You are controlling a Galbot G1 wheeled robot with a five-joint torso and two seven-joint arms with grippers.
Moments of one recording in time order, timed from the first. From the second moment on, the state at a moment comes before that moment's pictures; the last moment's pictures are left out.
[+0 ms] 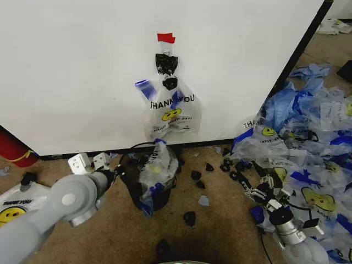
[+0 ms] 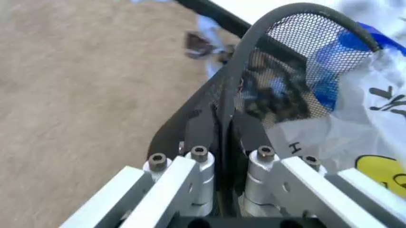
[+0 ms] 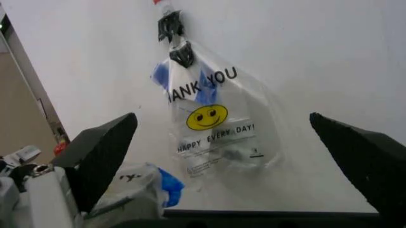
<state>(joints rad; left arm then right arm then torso) 1.04 -0.59 -0.21 -2.30 -1.84 0.14 -1.18 -1.54 0.99 0.54 1.80 1.05 0.49 -0.70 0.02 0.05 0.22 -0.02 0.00</state>
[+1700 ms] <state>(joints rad) 1.29 -0.82 -0.34 -2.34 -1.76 0.04 -1.19 -1.53 0.97 0.53 1.78 1.03 0.48 -0.72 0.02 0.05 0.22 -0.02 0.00</state>
